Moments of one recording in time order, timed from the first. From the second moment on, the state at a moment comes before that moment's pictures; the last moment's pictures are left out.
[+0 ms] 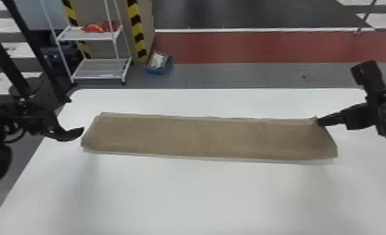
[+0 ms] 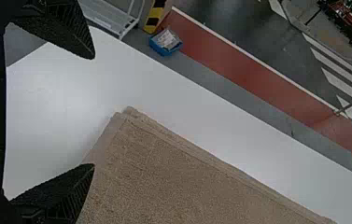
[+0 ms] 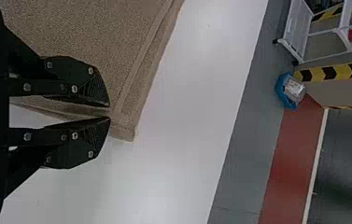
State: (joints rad) left arm -0.31 0.47 0.16 -1.26 -0.67 -0.02 -0.93; right arm -0.54 -0.27 -0.09 -1.22 0.50 0.85 0.94
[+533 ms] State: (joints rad) left arm -0.30 0.47 0.16 -1.26 -0.66 -0.02 -0.93; right arm -0.54 -0.28 -0.07 -1.24 0.51 0.86 0.97
